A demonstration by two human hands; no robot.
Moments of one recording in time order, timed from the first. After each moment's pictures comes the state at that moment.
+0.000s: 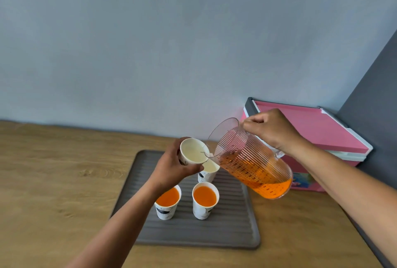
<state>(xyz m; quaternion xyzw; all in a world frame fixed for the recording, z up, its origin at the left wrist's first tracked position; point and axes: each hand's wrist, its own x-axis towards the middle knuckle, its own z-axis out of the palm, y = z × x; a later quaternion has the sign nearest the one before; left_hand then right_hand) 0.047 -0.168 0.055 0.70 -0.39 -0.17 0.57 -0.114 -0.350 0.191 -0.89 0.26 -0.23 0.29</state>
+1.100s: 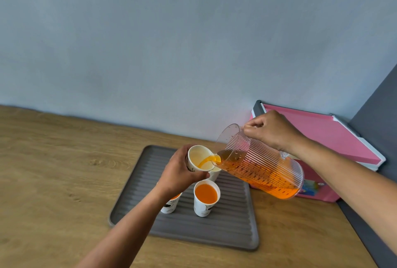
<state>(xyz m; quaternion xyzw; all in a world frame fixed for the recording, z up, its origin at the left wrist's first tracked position) 0.023 -0.167 0.038 0.73 -0.37 -0.15 0.56 -0.113 -0.351 0.197 -0.95 0.21 -0.14 0.21</state>
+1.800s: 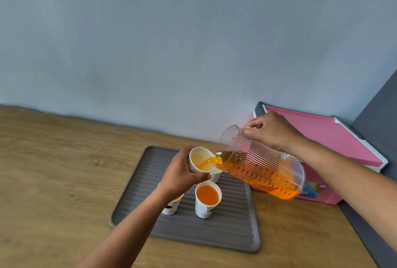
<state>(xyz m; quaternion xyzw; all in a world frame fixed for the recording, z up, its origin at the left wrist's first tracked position) 0.026 -0.168 0.035 0.74 -0.37 -0.14 0.54 -0.107 -0.349 0.199 -0.95 0.21 -0.12 0.19</state>
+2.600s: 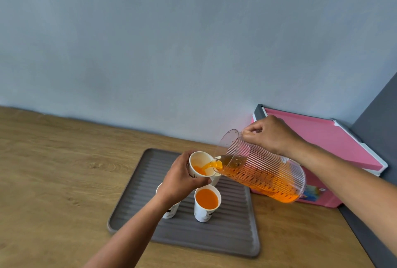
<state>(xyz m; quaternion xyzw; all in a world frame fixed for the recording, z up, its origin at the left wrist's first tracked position) 0.026 -0.171 0.029 0.73 -0.37 -0.15 0.55 -0.106 -0.349 0.199 -0.95 0.23 -0.11 0.19</state>
